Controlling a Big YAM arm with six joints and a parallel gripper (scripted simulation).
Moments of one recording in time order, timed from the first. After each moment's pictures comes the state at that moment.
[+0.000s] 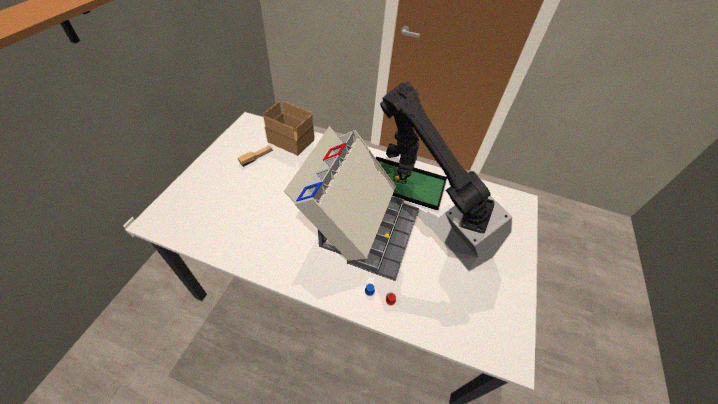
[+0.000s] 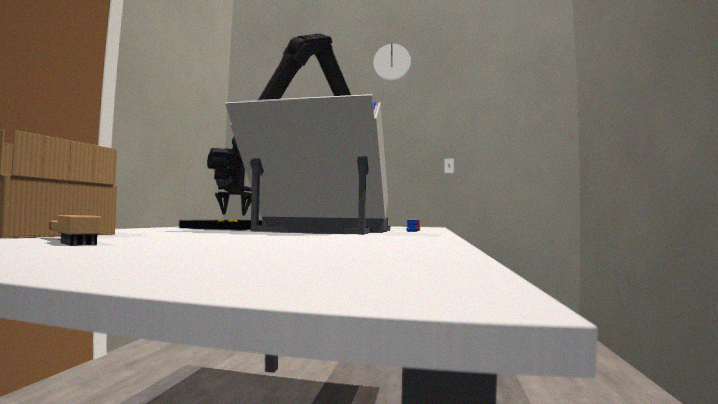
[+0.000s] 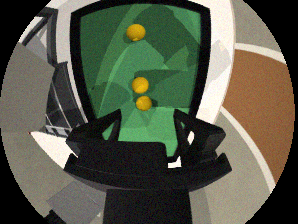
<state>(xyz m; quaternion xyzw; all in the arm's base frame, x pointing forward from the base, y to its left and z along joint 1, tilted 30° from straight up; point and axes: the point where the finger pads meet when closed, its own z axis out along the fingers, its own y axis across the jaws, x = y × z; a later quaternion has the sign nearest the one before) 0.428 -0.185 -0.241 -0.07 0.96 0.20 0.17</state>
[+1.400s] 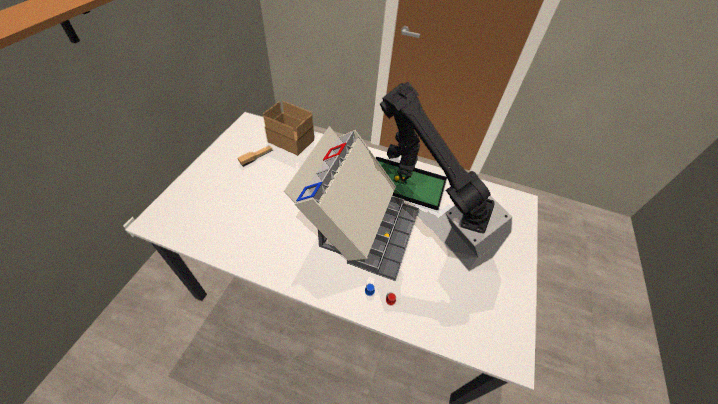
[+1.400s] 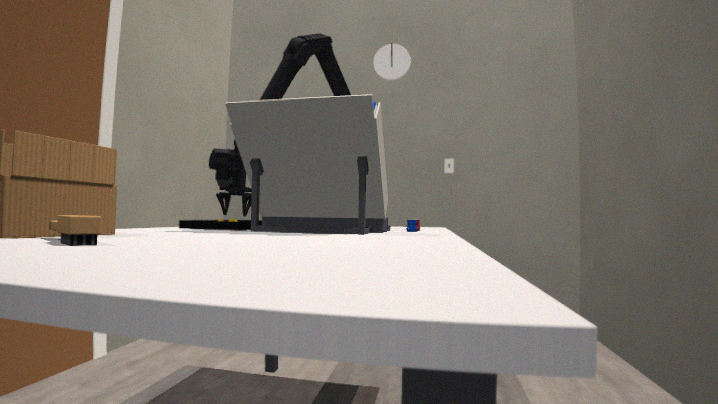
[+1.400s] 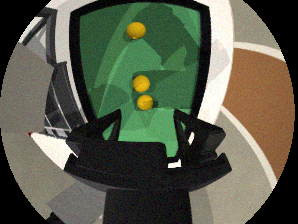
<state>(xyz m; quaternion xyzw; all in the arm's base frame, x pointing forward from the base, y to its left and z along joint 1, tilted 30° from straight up) 0.426 -0.182 -0.243 -0.06 0.96 0.19 0.17</state>
